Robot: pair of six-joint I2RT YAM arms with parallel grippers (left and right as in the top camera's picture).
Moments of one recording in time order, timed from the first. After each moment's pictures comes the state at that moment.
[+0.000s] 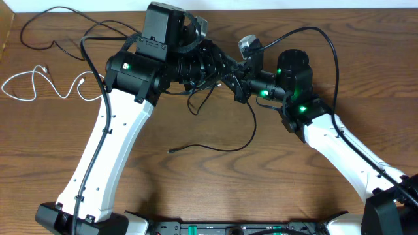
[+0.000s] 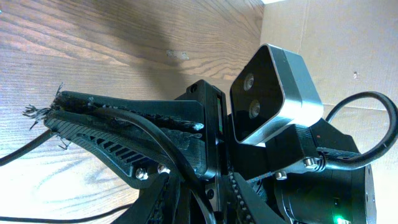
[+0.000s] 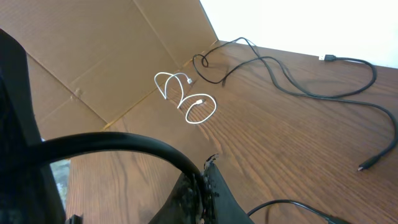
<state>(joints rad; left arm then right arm) -0.37 1.58 1.76 -0.97 0.64 -0.85 0.44 1.55 1.03 0.30 -0.70 0.36</state>
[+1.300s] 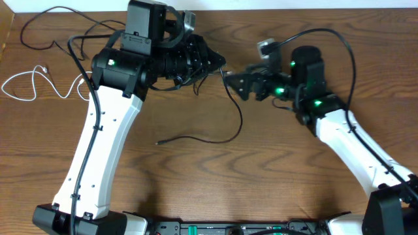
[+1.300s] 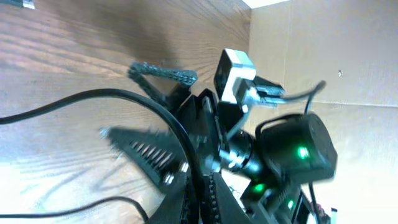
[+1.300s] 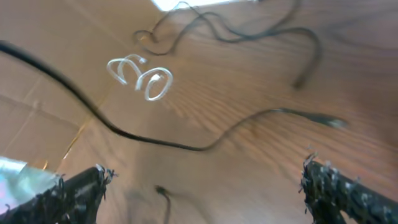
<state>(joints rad) -0.28 1.58 1.76 -0.97 0.74 -0.75 0.30 1.55 1.03 0.02 -0.69 0.39</state>
